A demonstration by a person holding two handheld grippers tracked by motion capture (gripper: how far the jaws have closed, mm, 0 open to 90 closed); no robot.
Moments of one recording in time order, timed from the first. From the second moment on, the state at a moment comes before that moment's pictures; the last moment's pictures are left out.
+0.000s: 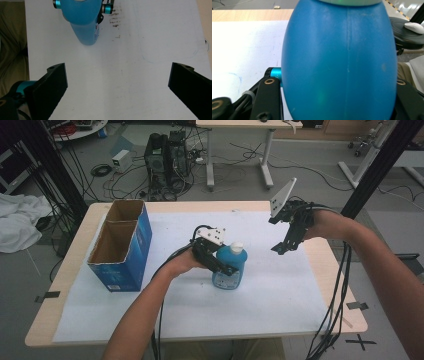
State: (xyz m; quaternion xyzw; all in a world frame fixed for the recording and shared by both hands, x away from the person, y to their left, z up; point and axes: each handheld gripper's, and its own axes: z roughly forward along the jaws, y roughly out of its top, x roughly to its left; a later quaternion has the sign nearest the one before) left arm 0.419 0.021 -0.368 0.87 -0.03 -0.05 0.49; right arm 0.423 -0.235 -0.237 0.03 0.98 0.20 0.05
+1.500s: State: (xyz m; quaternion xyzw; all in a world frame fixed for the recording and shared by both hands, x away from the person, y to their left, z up) left arm 0.407 0.033 -0.373 0.86 0.04 -0.09 0.50; right arm 0.418 -0.236 -0.237 0.03 0.98 0.21 0.06
